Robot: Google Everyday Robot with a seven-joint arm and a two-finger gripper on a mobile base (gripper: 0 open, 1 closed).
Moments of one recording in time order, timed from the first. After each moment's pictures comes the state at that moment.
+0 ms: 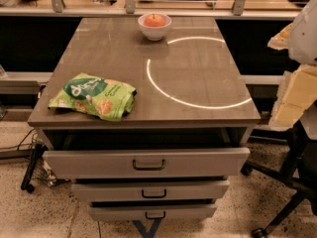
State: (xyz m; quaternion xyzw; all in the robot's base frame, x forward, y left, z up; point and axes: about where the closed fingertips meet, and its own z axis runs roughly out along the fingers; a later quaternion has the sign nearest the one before) arm 0.438 -0.217 0.976 -0.60 0.78 -0.03 0.16
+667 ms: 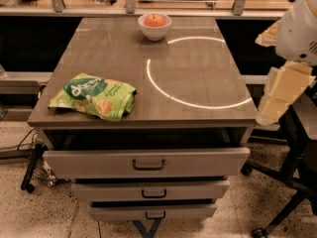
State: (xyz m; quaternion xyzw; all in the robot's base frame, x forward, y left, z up) arm 0.452 -0.200 0.975 -0.61 0.77 -0.02 0.18
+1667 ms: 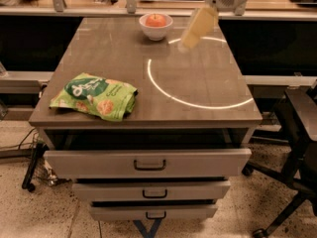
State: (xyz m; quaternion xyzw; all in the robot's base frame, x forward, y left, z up) arm 0.638 -0.092 1.010 -0.59 0.72 0.02 0.37
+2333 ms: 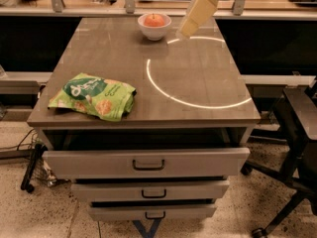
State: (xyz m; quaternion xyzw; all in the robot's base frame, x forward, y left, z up) arm 0.656 -0.087 1.036 -0.59 0.71 0.01 0.40
